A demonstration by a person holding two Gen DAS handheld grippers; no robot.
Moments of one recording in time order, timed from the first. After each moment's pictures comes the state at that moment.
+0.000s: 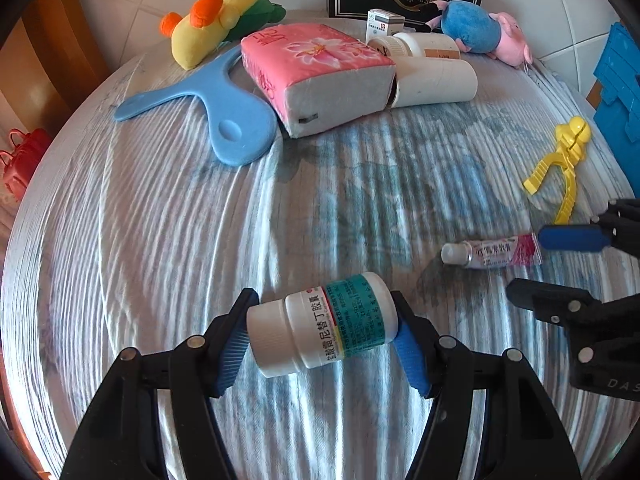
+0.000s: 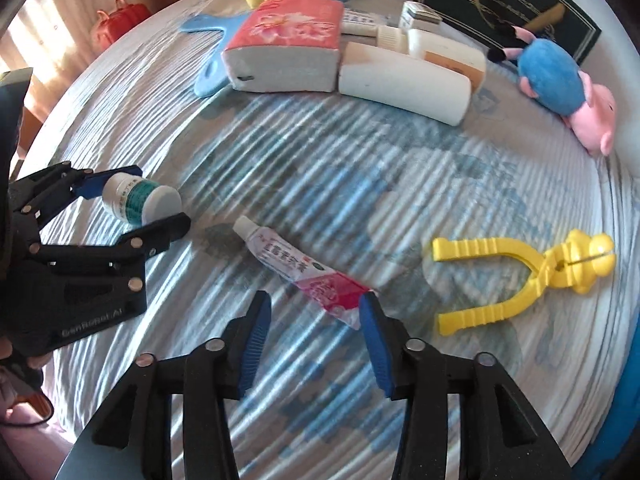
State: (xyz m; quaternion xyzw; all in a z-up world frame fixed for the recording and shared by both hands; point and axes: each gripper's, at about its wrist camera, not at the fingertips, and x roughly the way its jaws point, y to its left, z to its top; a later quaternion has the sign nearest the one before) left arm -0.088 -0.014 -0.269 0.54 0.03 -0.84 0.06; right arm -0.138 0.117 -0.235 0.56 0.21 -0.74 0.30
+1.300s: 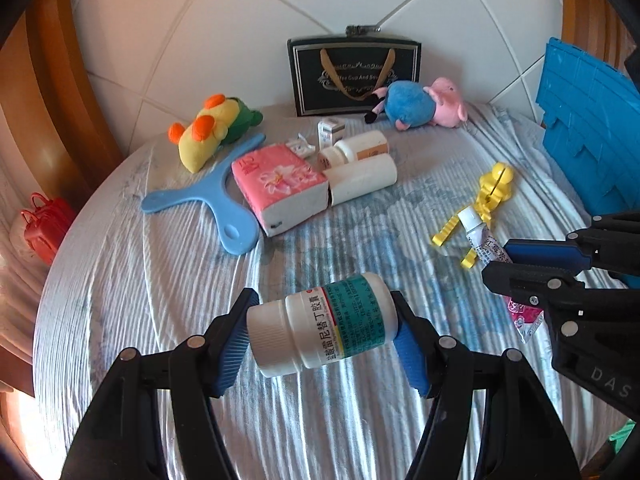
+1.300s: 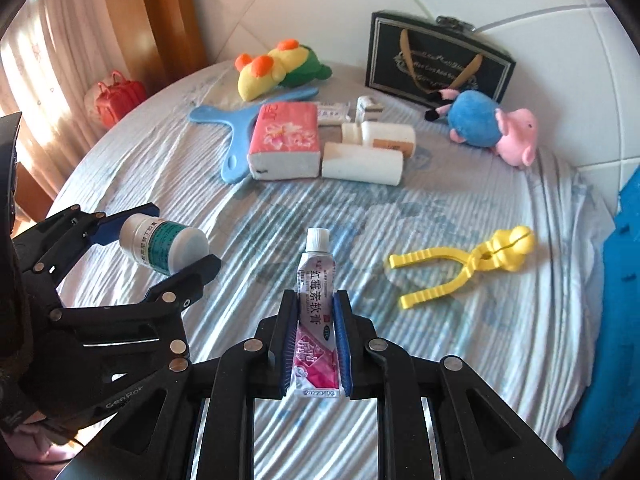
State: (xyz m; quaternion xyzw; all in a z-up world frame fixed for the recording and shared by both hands) left arm -0.038 0.034 -0.157 0.42 -0.02 -0.91 0.03; right arm -0.076 0.141 -0.129 0.47 0.14 -0.83 0.25
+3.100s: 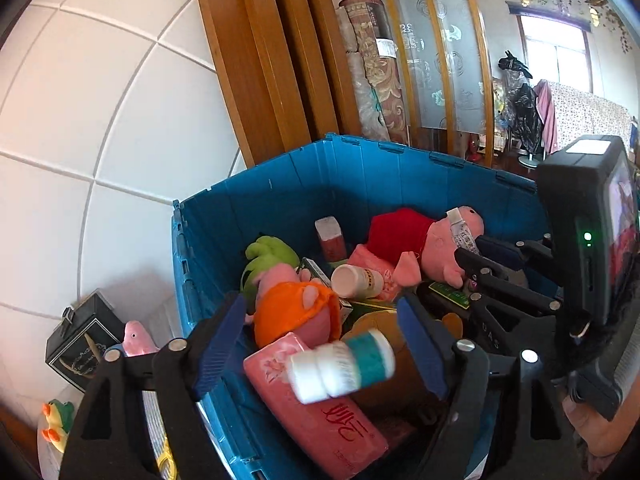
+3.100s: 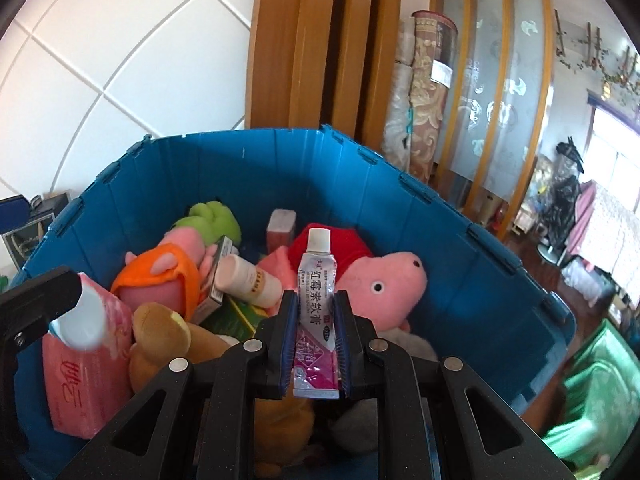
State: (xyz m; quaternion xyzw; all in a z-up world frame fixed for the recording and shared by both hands) left arm -0.019 0.550 0.058 0.24 -0.20 -0.90 -0.31; right arm 0.003 0.681 0.029 0.30 -0.02 -0.93 -0.23
